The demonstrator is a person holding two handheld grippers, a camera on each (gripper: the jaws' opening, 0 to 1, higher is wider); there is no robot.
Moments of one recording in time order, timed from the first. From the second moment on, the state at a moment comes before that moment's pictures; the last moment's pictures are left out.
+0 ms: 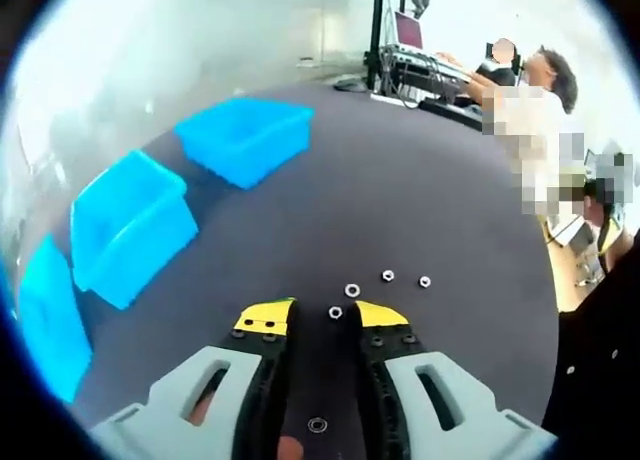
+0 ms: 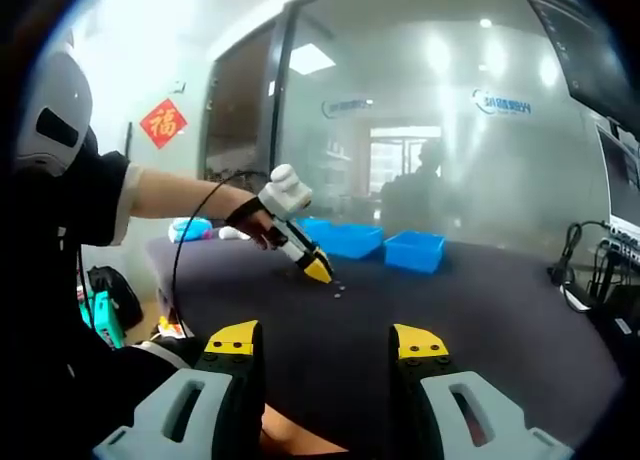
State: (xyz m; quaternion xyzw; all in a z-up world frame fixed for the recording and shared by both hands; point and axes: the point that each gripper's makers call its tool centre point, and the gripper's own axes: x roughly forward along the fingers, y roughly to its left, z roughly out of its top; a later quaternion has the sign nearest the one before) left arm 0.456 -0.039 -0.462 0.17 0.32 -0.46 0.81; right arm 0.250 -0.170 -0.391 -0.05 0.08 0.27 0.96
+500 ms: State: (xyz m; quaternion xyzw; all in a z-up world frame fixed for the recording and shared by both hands) left arm 0.452 -0.037 -0.463 0.14 0.32 -0.45 0.82; right arm 0.249 -0.168 -0.393 -0.05 0.08 0.27 0.96
